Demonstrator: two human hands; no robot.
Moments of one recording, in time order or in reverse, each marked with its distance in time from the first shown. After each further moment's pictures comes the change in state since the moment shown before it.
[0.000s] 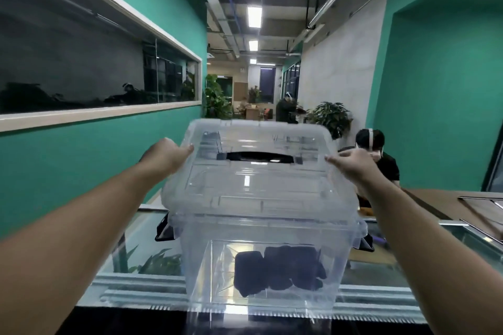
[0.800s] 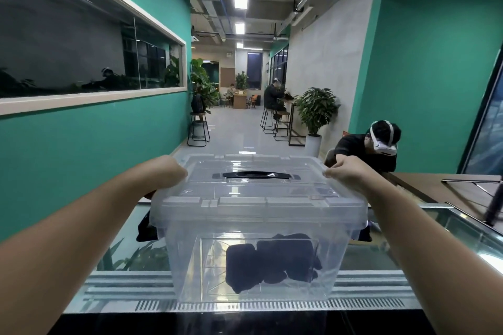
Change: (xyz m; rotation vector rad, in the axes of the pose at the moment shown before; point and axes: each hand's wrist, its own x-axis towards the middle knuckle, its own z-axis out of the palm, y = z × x) left_hand -0.006 -0.001 0.036 0.391 -0.286 0.019; right_hand 0.004 0.032 0.008 -0.337 -0.168 0.184
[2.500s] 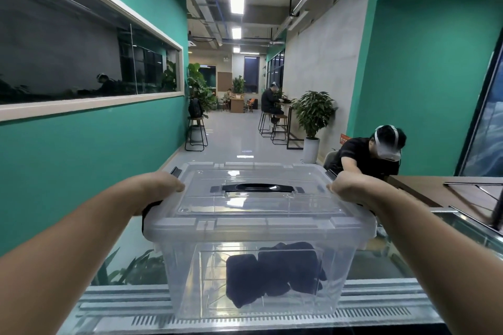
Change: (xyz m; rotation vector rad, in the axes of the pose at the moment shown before) left_hand 0.012 -0.011 0.009 -0.486 -0.226 -0.125; right_hand -0.025 -0.040 0.008 0.185 0.004 0.275
